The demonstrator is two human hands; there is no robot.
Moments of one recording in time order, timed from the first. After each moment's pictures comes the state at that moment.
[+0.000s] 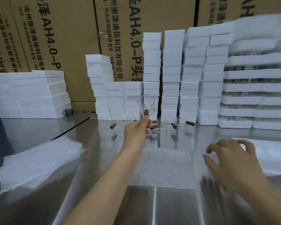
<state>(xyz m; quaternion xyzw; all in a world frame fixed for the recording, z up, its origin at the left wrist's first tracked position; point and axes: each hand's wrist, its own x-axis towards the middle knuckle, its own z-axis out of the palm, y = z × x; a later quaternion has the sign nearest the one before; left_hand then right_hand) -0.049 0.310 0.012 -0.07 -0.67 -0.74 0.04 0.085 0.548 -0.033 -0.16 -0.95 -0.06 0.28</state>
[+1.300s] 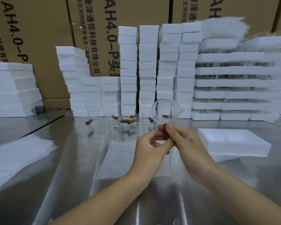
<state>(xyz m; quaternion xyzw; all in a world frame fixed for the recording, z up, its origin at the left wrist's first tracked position) 0.044 0.383 -0.032 -0.27 -0.62 -0.73 -0.01 0.094 0.498 -0.015 0.04 -0.68 0.69 0.25</state>
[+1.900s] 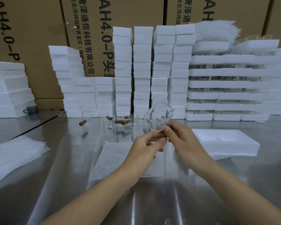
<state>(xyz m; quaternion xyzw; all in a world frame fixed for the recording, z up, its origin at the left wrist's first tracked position) 0.036 0.377 -0.026 -0.30 -0.68 -0.66 -0.09 0.091 0.528 -0.012 0.07 -0.81 0.51 0.29</state>
